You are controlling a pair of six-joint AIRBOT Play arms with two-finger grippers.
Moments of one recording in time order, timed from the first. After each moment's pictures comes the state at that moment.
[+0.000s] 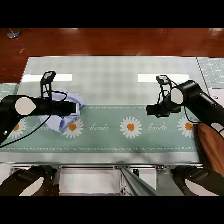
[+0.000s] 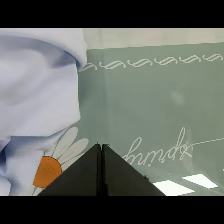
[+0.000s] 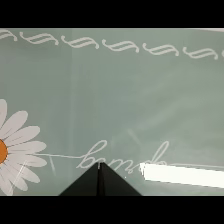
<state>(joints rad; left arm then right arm) -0.27 -0.94 0.74 1.28 -0.92 -1.68 0.39 -1.19 0.95 -1.61 1.21 1.92</state>
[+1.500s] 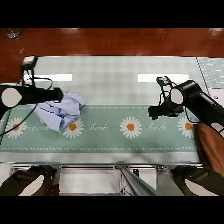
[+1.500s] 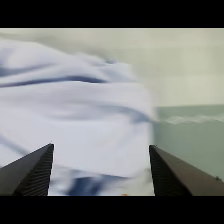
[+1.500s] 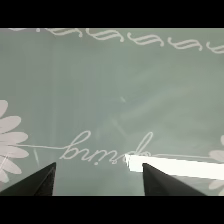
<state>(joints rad) -0.14 -0.95 0.88 1.58 -0.94 -1.71 0.39 -1.19 0.95 -1.65 1.26 1.90</state>
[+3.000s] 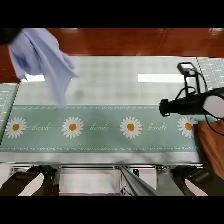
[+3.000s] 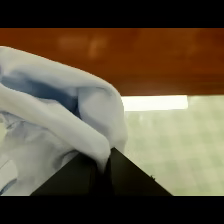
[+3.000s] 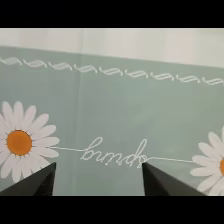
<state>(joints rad) -0.03 -0.94 1.53 1.20 -0.99 -1.50 0.39 -0.84 0.95 -1.66 1.26 1.92</state>
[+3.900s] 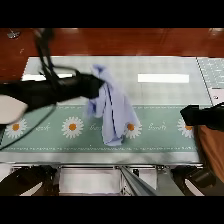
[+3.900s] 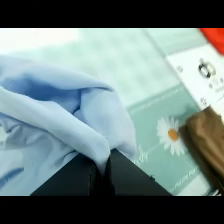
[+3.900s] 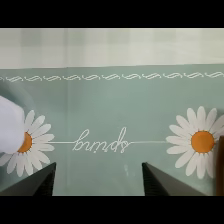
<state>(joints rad) -0.63 -0.88 1.02 1.18 -0.70 -1.76 0.39 -0.55 0.95 -1.72 1.40 2.01</state>
